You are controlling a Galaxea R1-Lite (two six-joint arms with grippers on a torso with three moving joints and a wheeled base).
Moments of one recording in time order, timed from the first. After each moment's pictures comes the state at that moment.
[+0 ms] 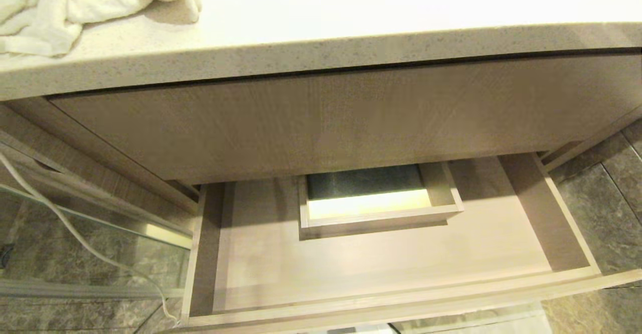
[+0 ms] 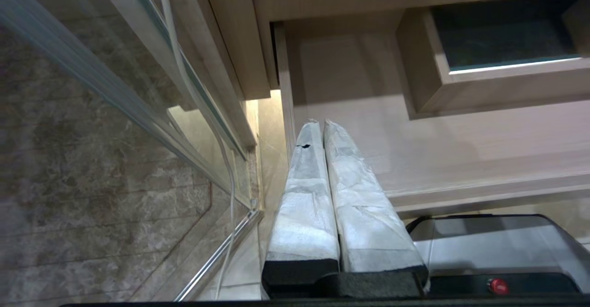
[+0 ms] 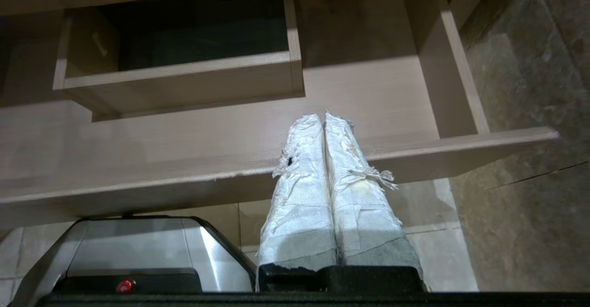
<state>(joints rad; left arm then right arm) 0.00 0.00 0.00 0.01 0.00 0.00 0.00 0.00 0.00 0.00 -0.01 0.01</state>
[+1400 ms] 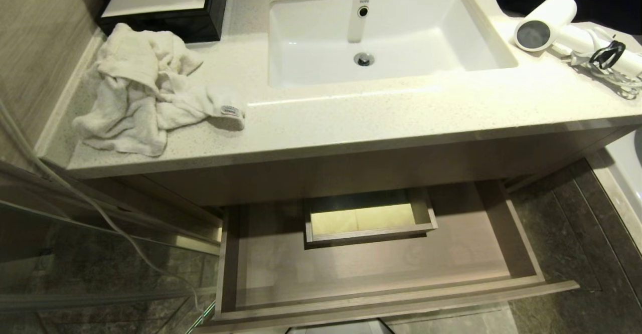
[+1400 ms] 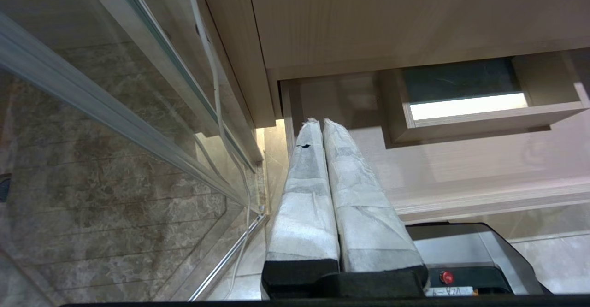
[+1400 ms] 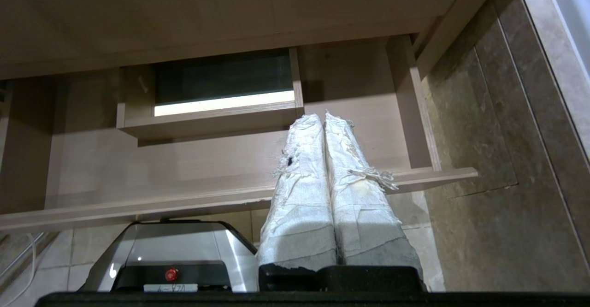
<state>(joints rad) 0.00 0.00 0.00 0.01 0.00 0.00 0.00 0.00 0.00 0.00 -0.01 0.01</state>
